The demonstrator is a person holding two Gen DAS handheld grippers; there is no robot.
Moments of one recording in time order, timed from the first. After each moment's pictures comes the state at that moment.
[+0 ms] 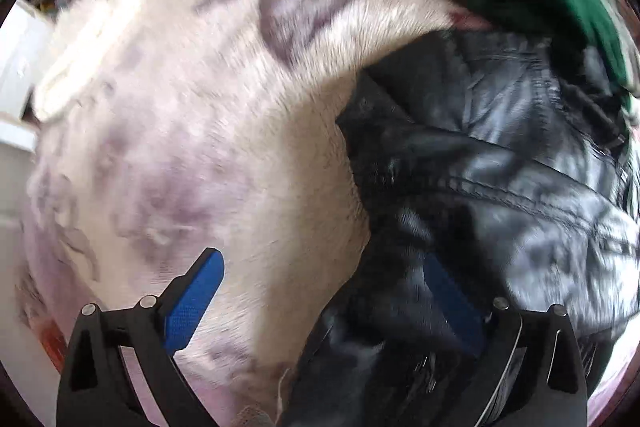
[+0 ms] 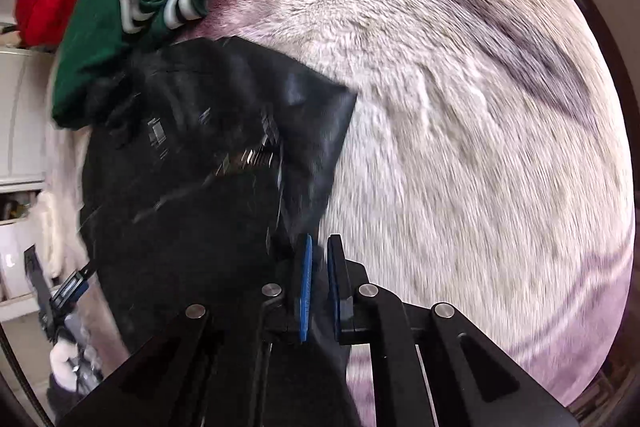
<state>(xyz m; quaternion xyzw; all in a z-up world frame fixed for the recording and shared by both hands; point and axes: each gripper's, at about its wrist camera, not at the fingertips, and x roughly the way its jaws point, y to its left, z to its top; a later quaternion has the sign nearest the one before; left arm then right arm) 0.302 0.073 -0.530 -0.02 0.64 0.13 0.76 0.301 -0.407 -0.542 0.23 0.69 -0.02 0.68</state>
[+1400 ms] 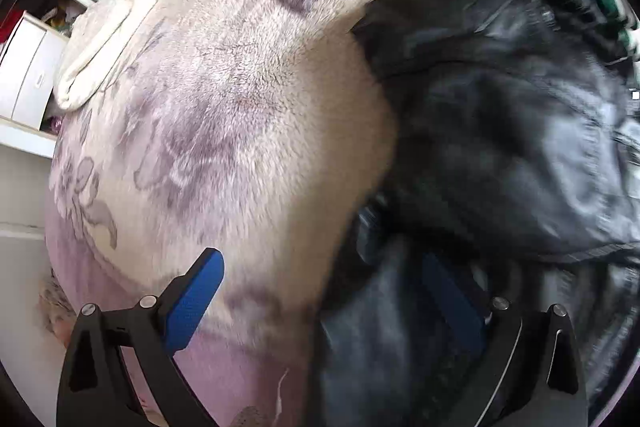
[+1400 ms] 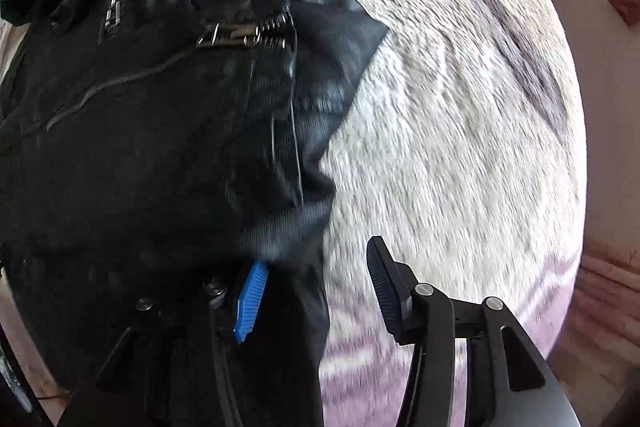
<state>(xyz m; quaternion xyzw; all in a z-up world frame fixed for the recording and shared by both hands) 0.249 0.024 -0.531 0.02 0.65 0.15 0.74 0.300 -0.357 -0.535 0.06 0.74 -0.07 0.67</state>
